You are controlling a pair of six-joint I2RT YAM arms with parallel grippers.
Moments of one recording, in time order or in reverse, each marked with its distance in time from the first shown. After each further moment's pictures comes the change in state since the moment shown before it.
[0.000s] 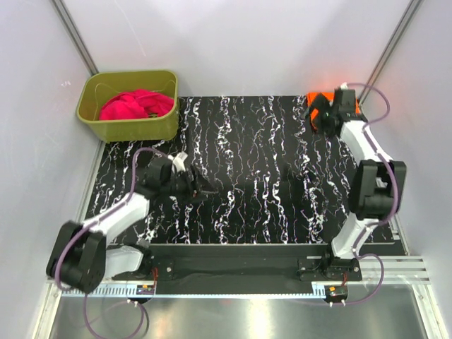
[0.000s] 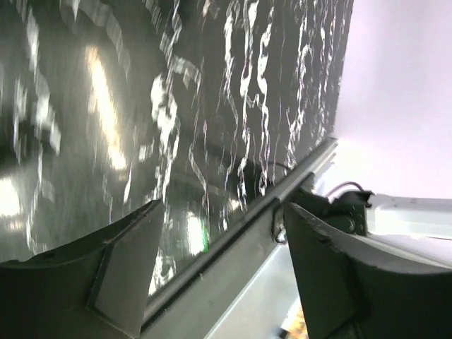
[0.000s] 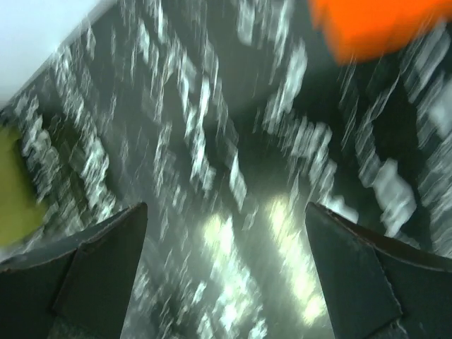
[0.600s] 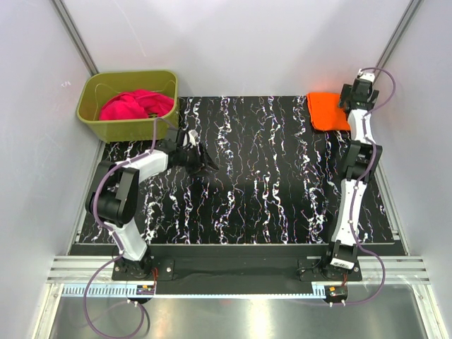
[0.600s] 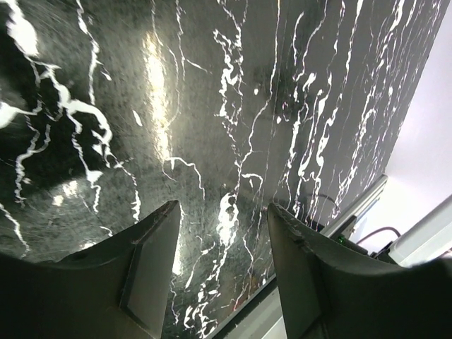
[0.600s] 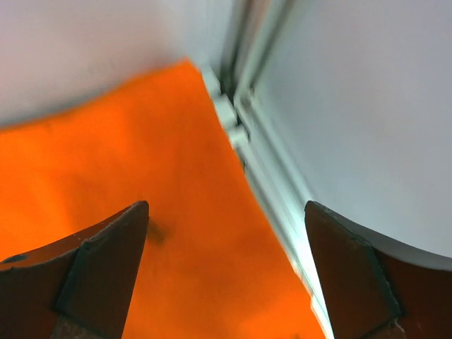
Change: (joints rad) left arm 0.079 0.521 0.459 -0.190 -0.035 0.204; right arm -0.202 0.968 1.094 0.138 0.388 -0.570
